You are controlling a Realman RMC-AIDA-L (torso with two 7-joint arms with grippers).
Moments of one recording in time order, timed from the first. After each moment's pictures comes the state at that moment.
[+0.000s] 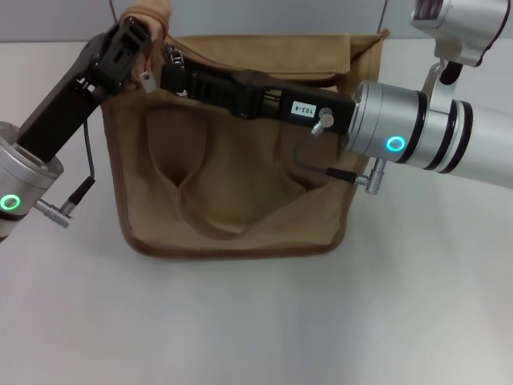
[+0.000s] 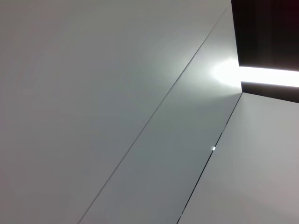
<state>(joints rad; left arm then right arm) -0.60 -2.07 -0.10 0.07 1.99 1.85 -1.19 0.95 2.09 -0.55 0.02 -1.74 -1.50 1.40</state>
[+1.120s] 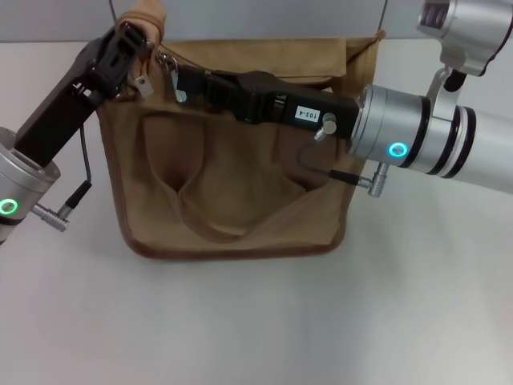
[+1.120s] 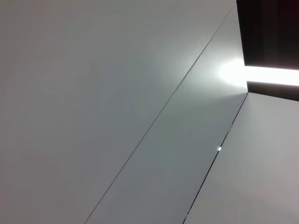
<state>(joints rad) -0.59 -2.07 -0.10 0.07 1.99 1.84 -1.19 0.94 2.09 -0.55 0.02 -1.74 -1.49 1.34</state>
